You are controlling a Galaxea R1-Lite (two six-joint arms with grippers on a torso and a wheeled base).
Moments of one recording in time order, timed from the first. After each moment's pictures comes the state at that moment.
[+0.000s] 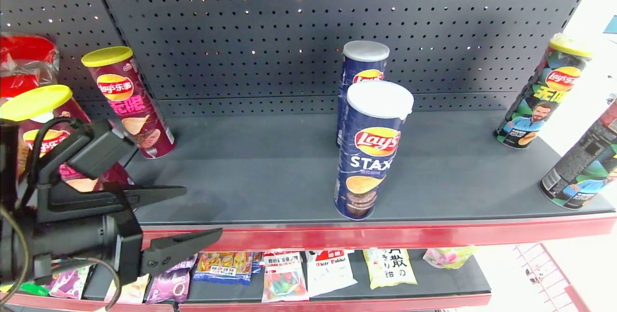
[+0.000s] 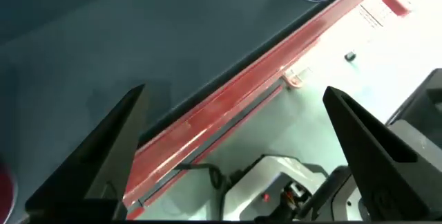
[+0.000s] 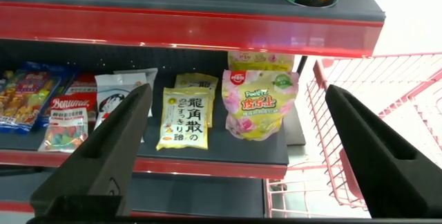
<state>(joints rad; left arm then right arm) -0.38 1.23 -0.65 -0.09 -0.39 0.10 0.17 0.10 0.00 -0.05 -0.12 -0.05</state>
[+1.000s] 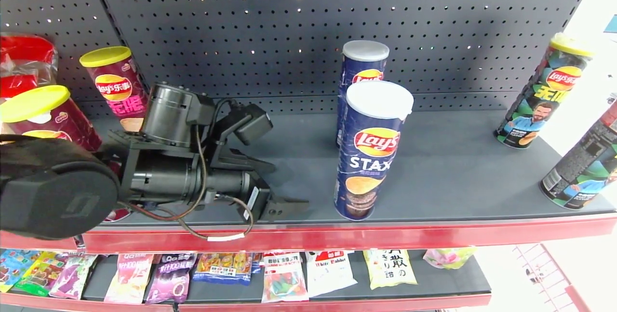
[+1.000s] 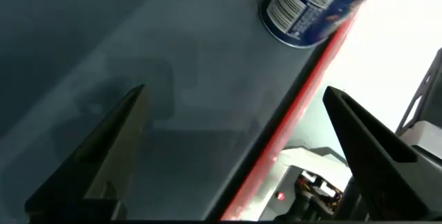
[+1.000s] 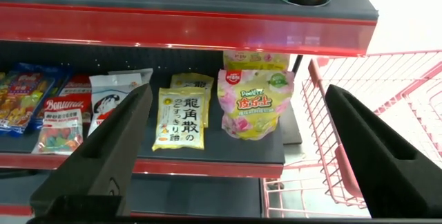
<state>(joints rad) -0.56 1.70 -0.98 -0.15 -0.37 0.18 0.17 0.10 0.00 -0.05 -0.14 -0.06</state>
